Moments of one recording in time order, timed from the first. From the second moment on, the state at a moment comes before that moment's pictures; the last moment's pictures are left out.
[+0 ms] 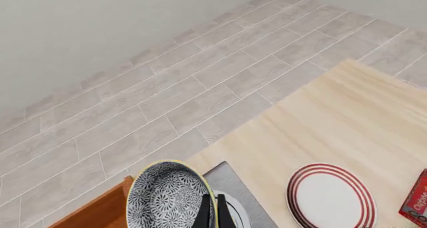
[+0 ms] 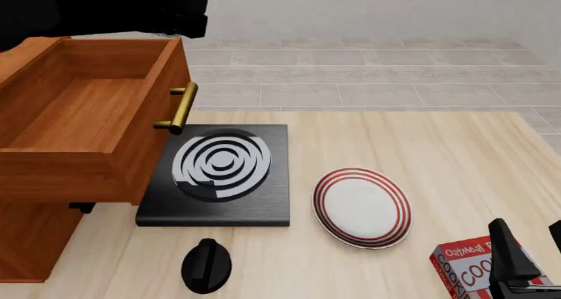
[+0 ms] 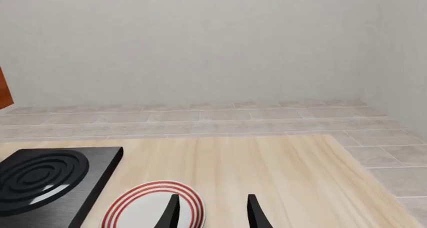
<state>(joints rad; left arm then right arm) -0.50 1.34 -1.57 0.60 0.20 -0.02 0.00 -0.01 -0.04 0.02</state>
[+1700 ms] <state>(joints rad) -0.73 1.46 -1.51 0.44 0.29 -0.02 0.00 -0.01 -0.05 0.01</state>
